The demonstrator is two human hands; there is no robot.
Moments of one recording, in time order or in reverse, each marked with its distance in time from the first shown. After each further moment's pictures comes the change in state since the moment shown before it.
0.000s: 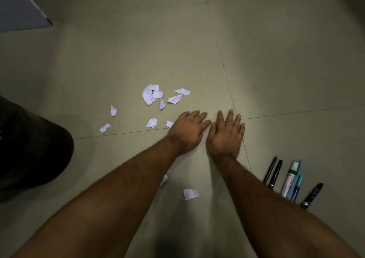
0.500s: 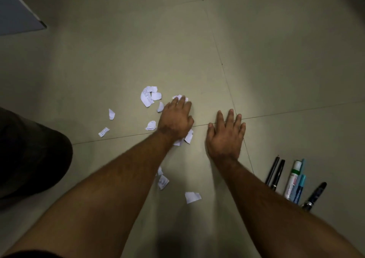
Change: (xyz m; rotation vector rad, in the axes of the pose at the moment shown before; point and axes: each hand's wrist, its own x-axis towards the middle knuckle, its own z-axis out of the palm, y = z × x) left_hand 0.018 -0.039 0.004 0.010 -0.043 -0.309; right_hand -0.002 0.000 0.003 0.006 0.077 -0.023
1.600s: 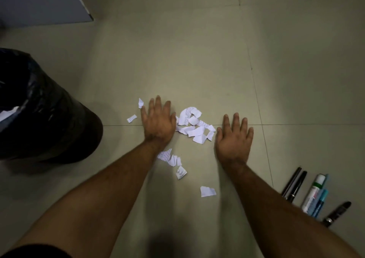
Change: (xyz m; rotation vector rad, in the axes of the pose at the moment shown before) left_hand -0.082 -0.078 0.013 0.041 0.223 -0.516; right_hand -0.016 -0.024 0.009 -0.029 -0.001 -0.168
